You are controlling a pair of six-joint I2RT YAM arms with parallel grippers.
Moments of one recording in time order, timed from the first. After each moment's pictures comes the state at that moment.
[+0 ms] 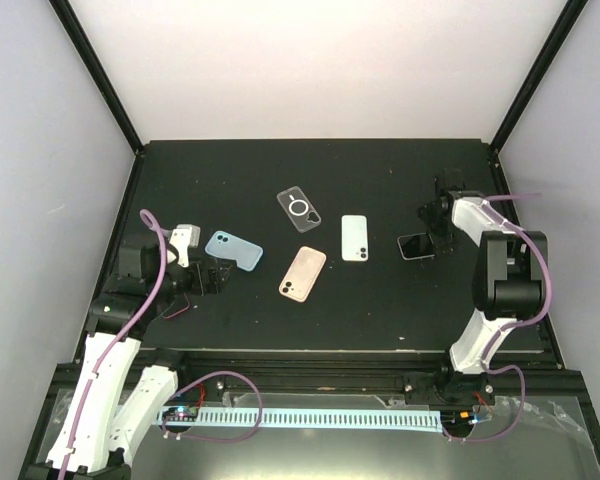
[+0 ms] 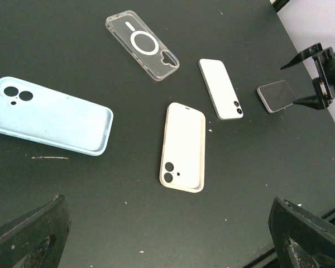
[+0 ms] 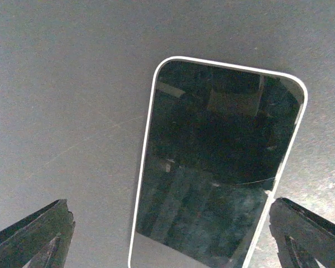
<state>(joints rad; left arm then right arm) -0.12 0.64 0.81 -0.84 0.46 -0.26 0.00 1.77 1.15 -0.62 0.06 1.22</state>
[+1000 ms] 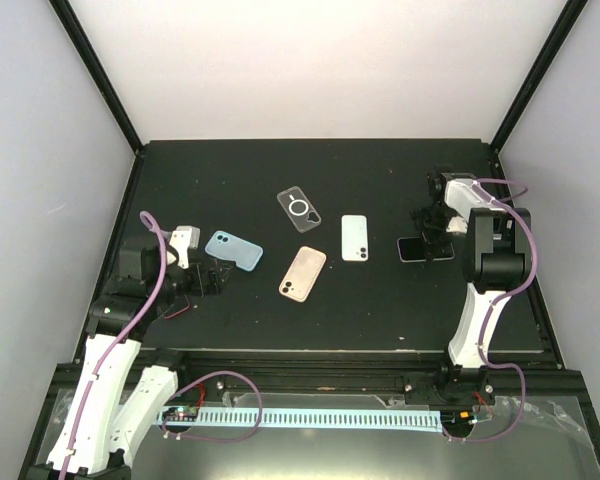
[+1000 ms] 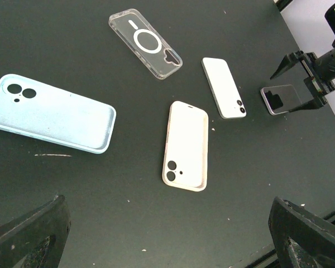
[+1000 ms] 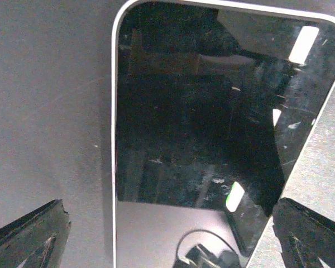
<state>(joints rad) -0.12 0.63 0.80 -0.84 0.45 -0.26 0.00 2.03 1.45 -0.97 -0.04 1.37</state>
